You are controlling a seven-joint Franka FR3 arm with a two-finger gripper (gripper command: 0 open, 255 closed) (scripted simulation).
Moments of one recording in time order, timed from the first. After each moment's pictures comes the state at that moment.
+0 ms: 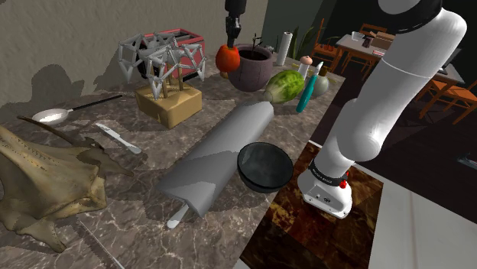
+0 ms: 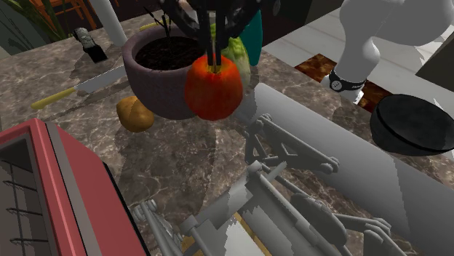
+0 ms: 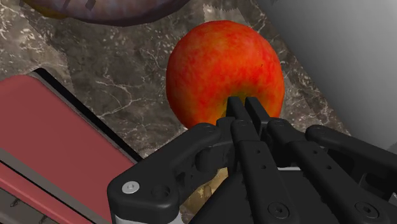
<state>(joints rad) 0.21 -0.03 -0.30 -1.77 0.02 1.76 -1.05</state>
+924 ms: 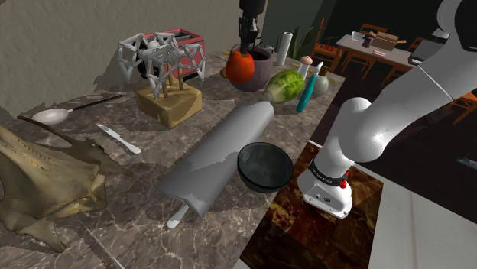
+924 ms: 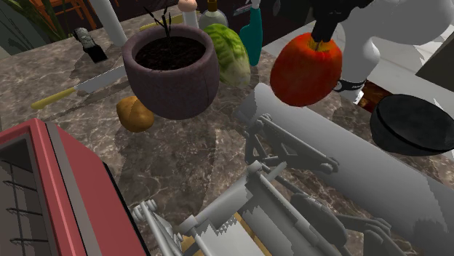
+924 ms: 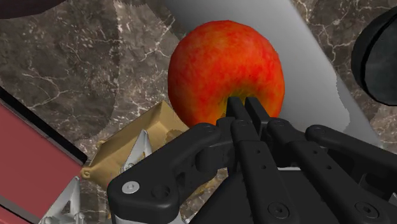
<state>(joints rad) 0.27 -0.42 -0.15 -2.09 -0.04 1.69 -0.82</state>
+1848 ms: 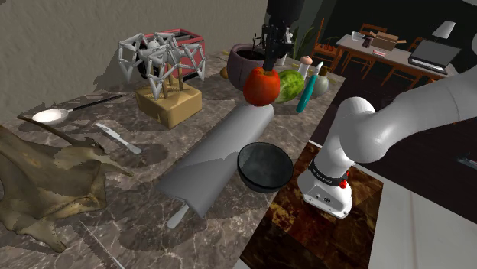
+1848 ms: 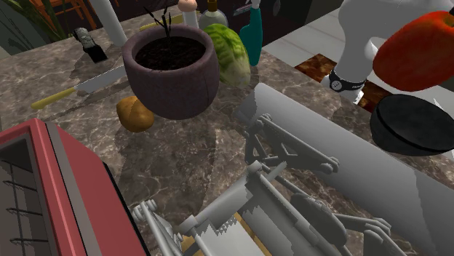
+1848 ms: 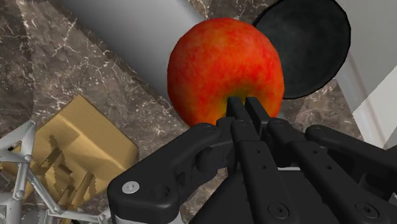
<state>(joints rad) 0.35 -0.78 0.07 -2.27 0.06 1.53 -0.55</state>
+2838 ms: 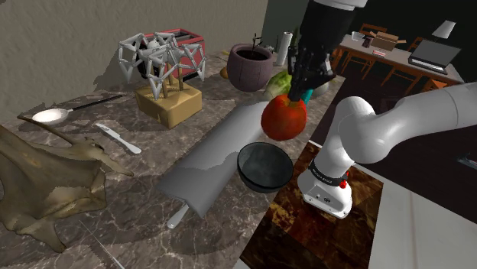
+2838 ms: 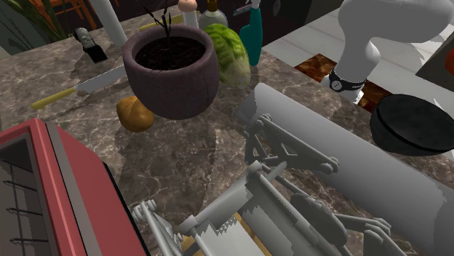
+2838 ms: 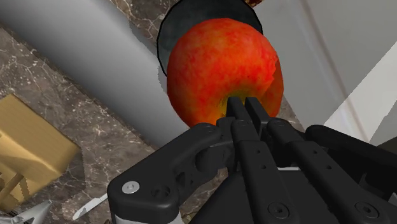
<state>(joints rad) 0.43 -0.95 0.28 -2.33 0.24 1.44 -0.32</state>
